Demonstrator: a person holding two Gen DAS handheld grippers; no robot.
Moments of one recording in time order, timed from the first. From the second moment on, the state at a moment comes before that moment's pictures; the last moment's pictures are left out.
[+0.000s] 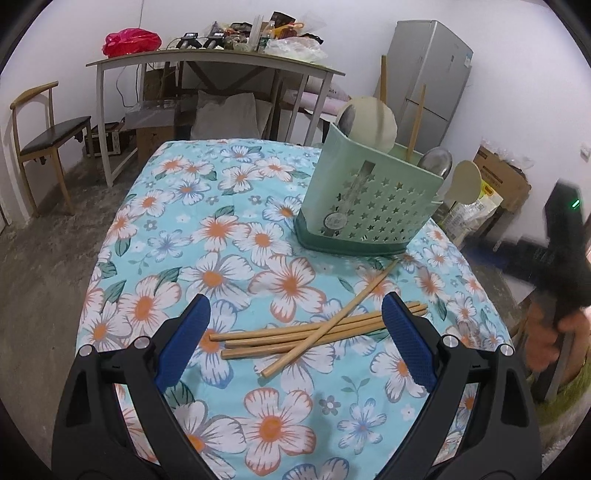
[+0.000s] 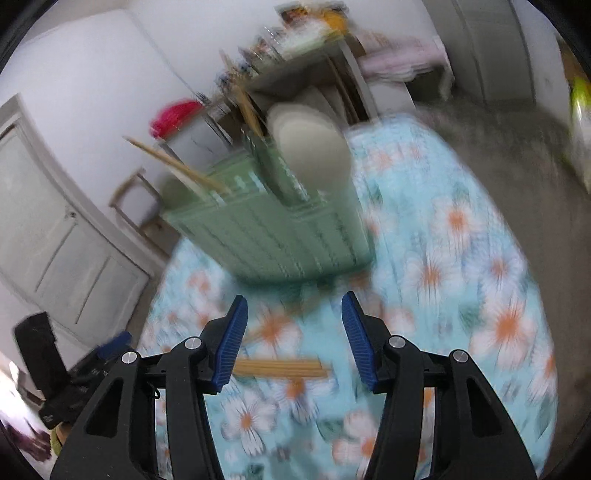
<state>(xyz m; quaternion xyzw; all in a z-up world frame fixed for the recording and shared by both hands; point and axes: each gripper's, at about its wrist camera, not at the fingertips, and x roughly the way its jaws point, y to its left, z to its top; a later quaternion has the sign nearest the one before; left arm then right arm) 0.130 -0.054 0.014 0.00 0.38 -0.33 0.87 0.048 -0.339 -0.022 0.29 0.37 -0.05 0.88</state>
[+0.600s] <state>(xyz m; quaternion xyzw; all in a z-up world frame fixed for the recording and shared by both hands) 0.137 -0.201 -0.007 0.19 0.38 -0.46 0.78 0.040 -0.357 -0.081 0.35 0.42 -0.08 0.83</state>
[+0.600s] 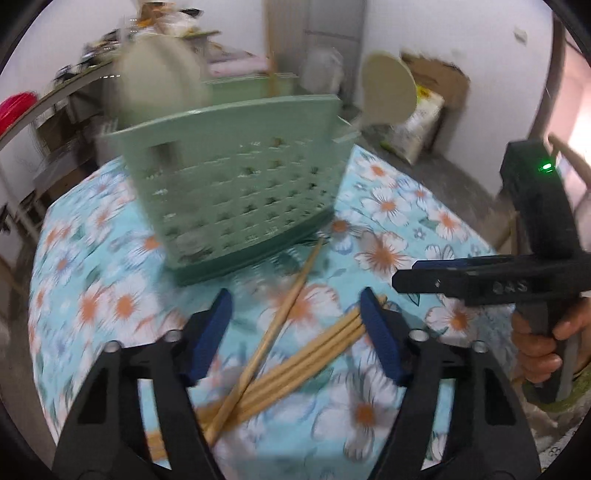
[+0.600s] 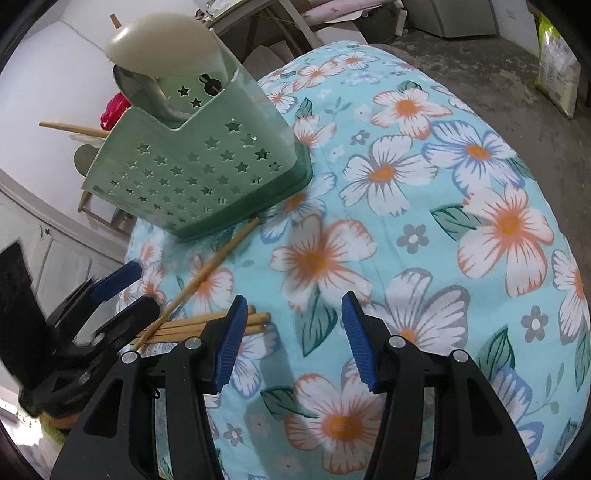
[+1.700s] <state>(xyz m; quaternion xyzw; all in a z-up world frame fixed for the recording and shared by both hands) 0.143 -0.201 0.005 0.19 0.42 -0.45 0.76 0.018 -0.350 -0.069 0.40 0.41 -0.02 0.82</state>
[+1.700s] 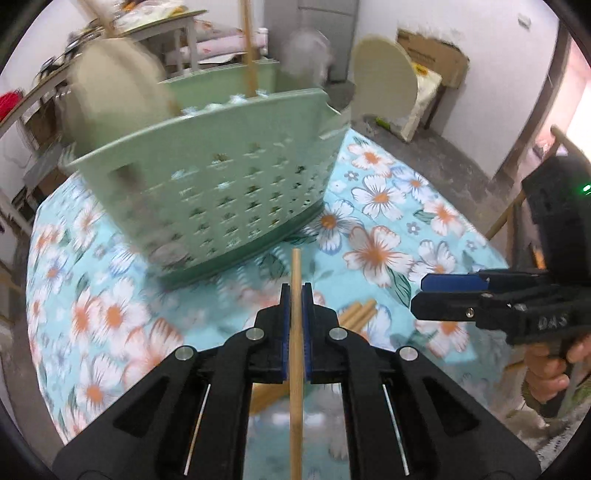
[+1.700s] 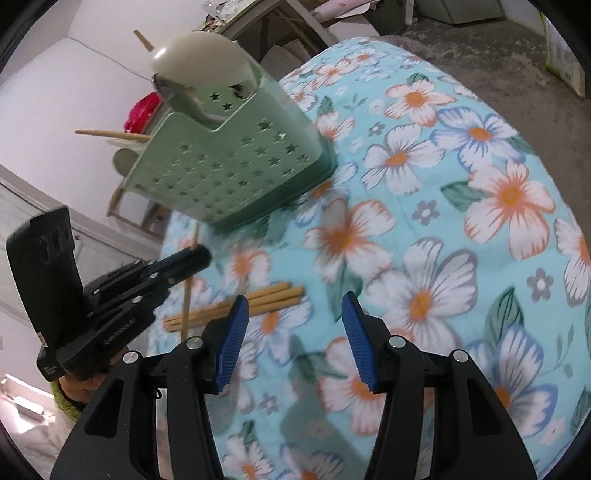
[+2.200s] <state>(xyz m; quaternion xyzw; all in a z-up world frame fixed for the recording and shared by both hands) 0.145 -0.087 -0.003 -0.02 0.48 -0.39 0.79 0.041 -0.325 -0.104 0.48 0.41 0.00 0.77</state>
